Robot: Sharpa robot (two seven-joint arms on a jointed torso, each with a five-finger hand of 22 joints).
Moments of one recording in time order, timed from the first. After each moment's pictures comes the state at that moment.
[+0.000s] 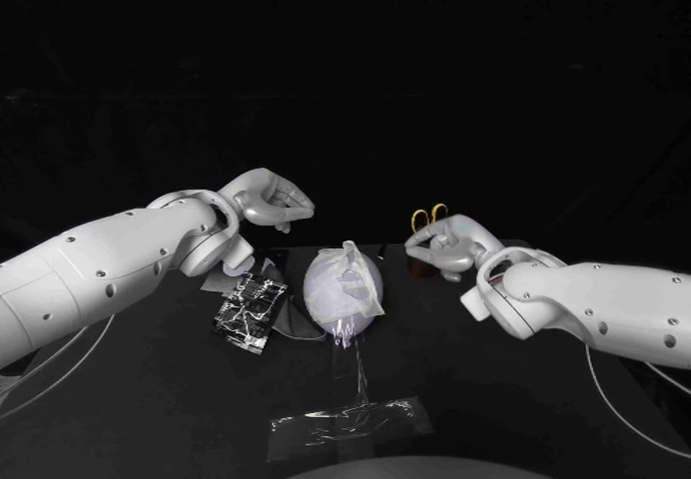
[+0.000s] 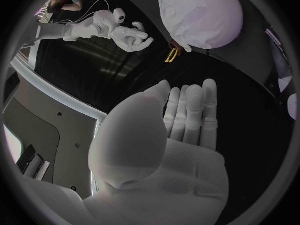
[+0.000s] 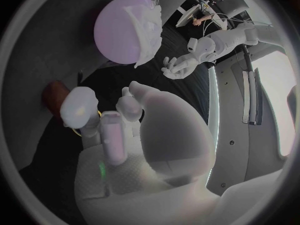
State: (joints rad) left arm 1.31 -0.55 -0.08 1.11 -0.73 -0.10 0.14; left_hand 1.53 -0.12 0.32 0.21 0.05 0.85 0.18 0.35 0.25 1.00 0.13 0.34 0.11 0.98 0.07 1.30 0.49 0.18 0.81 0.18 0.92 0.68; right arm 1.21 -0.98 -0.20 1.61 -0.74 -0.64 0.01; right_hand 1.37 -0.10 0.46 0.09 0.08 0.90 0.14 0.36 0.33 1.32 0.05 1.12 1.20 1.47 -0.01 1.55 1.31 0.10 1.41 0.09 0.99 1.31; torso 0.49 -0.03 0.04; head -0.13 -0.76
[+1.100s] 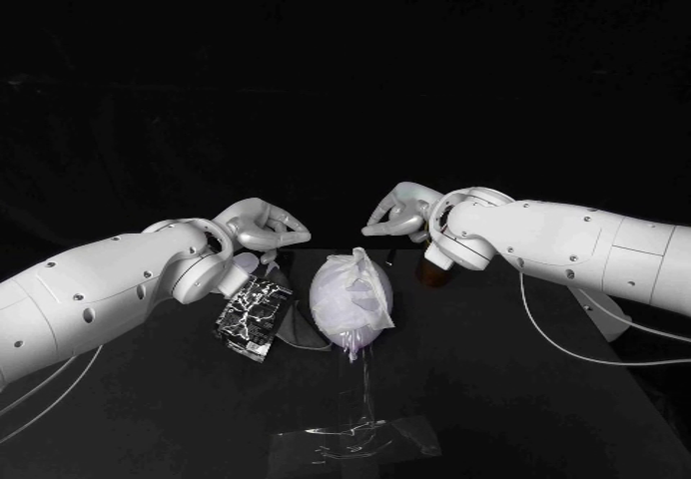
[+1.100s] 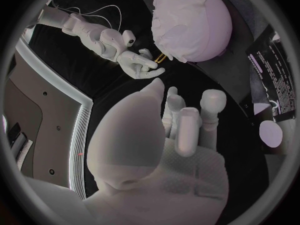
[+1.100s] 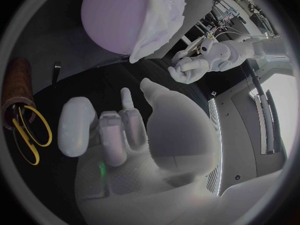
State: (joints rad) left arm 1.31 -0.62 -0.08 1.21 -0.60 -0.12 0.03; left_hand 1.50 -0.14 0.22 0.28 0.05 0.86 0.13 0.39 0.26 0.99 0.06 1.25 0.80 1.44 0.00 1.54 1.27 0.15 1.13 0.11 1.20 1.00; right arm 1.38 -0.67 -0.18 1.27 -0.88 -0.24 -0.16; right_hand 1.24 -0.16 0.37 0.17 0.06 0.91 0.16 0.27 0.29 1.46 0.06 1.46 1.31 1.47 0.00 1.57 1.31 0.07 1.47 0.09 1.23 1.31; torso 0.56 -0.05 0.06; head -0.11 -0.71
